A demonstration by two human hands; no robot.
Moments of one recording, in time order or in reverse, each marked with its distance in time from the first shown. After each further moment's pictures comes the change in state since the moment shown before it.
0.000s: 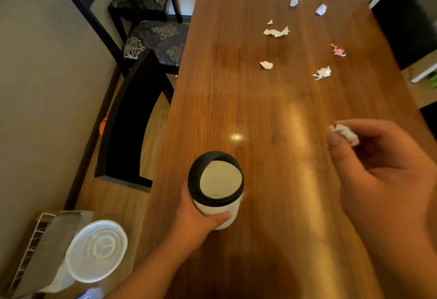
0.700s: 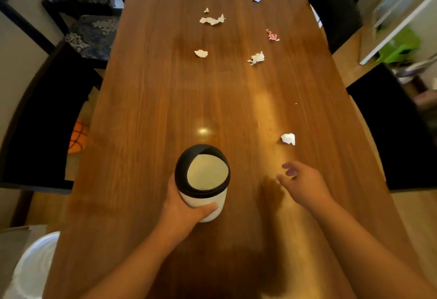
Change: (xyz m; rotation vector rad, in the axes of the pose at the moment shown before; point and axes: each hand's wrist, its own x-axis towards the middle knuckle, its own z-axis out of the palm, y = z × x) left_hand -0.009 0.026 0.149 0.015 -0.082 0.028; right_hand -0.040 0.238 -0.108 -0.577 -0.589 0.704
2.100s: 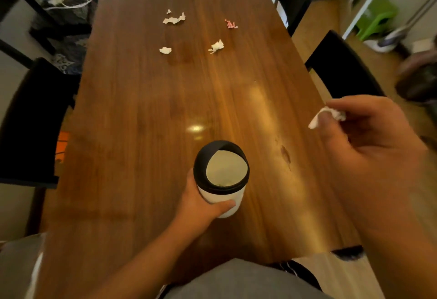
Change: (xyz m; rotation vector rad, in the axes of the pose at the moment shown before) left_hand -0.086 0.026 0.112 0.082 -0.152 0.073; right_hand -0.174 0.036 -0.139 0.473 0.880 -0.631
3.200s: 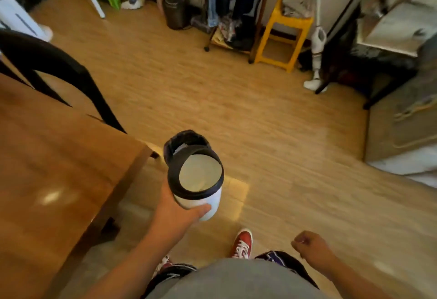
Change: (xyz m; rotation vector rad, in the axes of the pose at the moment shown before) left_hand -0.233 -0.003 0.385 0.371 -0.785 0.143; right_hand -0.581 0.135 -0.407 -0.158 -0.154 1.920
